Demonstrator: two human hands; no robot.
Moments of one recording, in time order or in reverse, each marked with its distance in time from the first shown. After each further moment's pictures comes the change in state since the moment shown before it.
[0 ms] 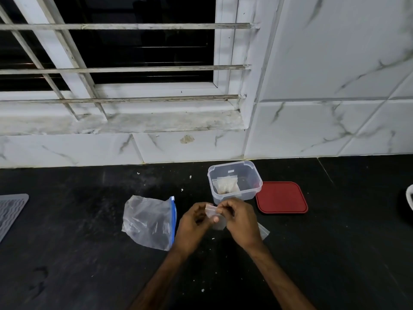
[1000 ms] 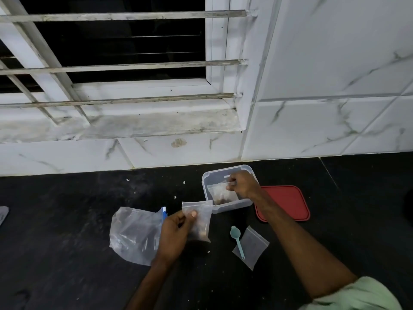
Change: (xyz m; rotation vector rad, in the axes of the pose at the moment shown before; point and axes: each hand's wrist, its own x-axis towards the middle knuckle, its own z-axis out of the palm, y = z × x) left_hand 0.031 0.015 -0.011 -0.046 0.111 -0.172; right_hand 0.165 0.115 -0.006 -0.402 -0.406 0.230
